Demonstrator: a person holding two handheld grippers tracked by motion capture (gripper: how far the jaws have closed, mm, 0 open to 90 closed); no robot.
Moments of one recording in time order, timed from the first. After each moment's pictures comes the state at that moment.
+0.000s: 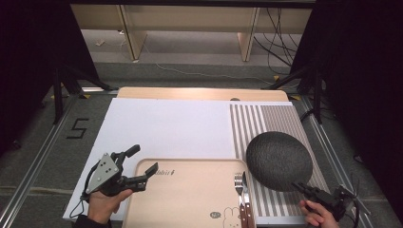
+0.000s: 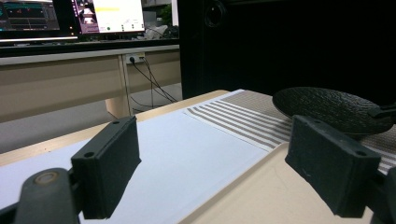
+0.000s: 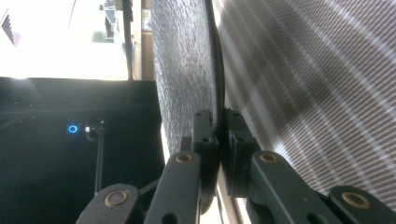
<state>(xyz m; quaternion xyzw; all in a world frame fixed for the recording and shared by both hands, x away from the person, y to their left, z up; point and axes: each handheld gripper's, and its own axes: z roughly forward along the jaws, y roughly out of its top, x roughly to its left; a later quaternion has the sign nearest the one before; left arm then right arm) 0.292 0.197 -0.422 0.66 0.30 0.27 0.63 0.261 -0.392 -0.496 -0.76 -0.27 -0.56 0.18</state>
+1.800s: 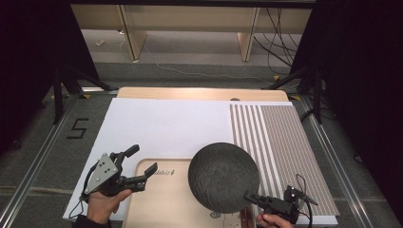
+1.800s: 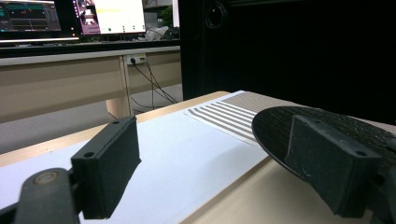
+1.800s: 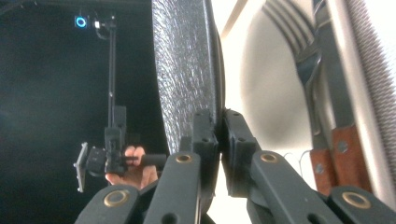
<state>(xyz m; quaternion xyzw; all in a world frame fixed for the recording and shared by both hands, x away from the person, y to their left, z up) 0.292 0.198 -0.422 0.66 0.30 0.27 0.63 0.254 -0.275 -0.491 -0.67 -0.41 -0.52 0.33</state>
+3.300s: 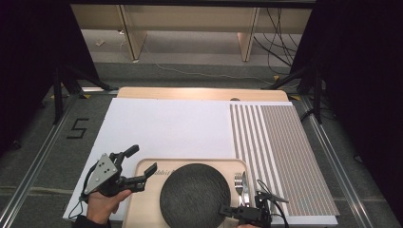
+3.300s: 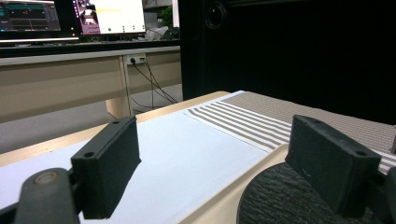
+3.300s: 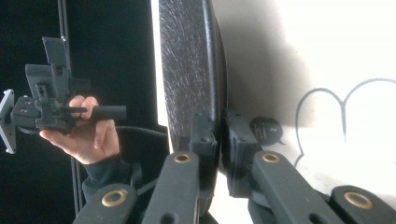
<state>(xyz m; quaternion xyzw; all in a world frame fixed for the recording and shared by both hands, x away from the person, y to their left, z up) 0.291 0.199 -0.422 0.66 0.31 0.27 0.63 0.252 -0.211 -0.504 -0.66 -0.48 -0.44 0.36</state>
